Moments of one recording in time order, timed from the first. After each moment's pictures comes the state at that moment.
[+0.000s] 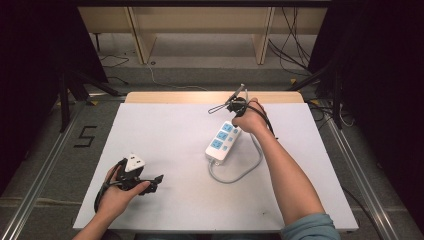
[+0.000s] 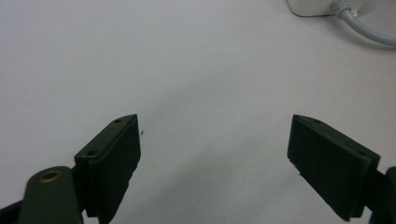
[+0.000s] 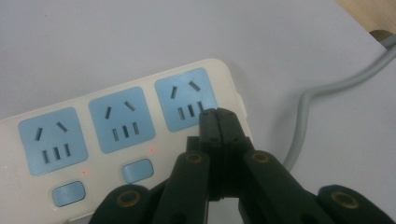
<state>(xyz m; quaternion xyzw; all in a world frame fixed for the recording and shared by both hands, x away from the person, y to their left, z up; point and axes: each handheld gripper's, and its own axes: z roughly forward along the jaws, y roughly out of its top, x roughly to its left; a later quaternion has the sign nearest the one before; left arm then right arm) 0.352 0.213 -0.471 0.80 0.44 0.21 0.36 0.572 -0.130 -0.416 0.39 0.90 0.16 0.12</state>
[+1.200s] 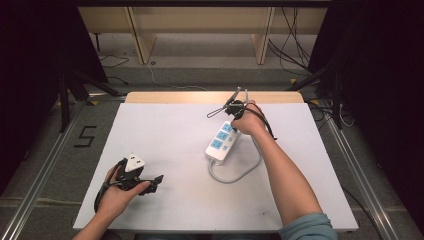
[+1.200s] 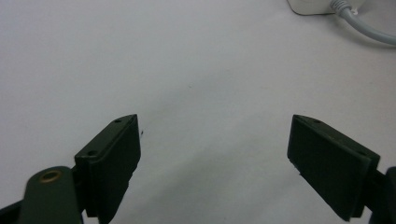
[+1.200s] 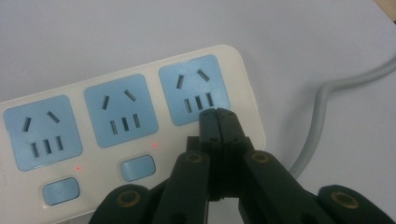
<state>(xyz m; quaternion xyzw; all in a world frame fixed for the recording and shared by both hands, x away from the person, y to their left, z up) 0.353 0.213 -0.472 0.80 0.44 0.21 0.36 0.572 -0.125 -0.427 0.38 0.91 0.14 0.11</state>
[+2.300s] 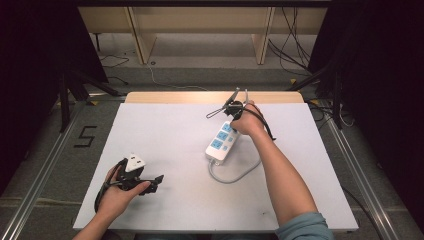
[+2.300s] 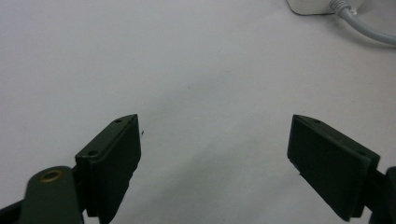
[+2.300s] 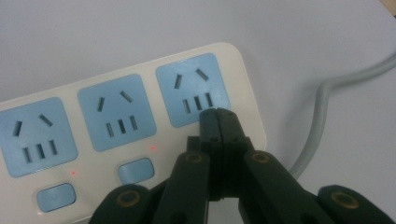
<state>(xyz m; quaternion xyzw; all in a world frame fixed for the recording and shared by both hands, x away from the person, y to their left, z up) 0.352 0.212 -0.472 0.80 0.44 0.21 0.36 0.573 -0.122 -0.430 0.38 0.91 0.12 0.12</state>
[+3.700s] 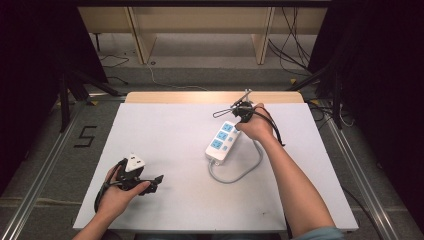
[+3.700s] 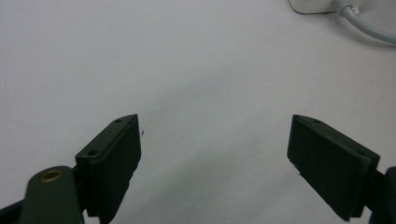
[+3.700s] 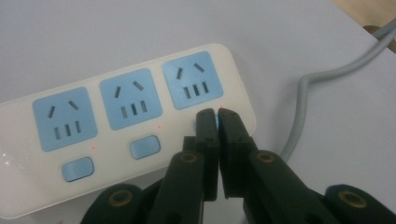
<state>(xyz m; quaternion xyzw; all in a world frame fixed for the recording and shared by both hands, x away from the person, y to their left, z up) 0.353 0.213 -0.472 0.80 0.44 0.21 0.36 0.549 -0.146 -0.418 0.39 0.89 0.20 0.13</state>
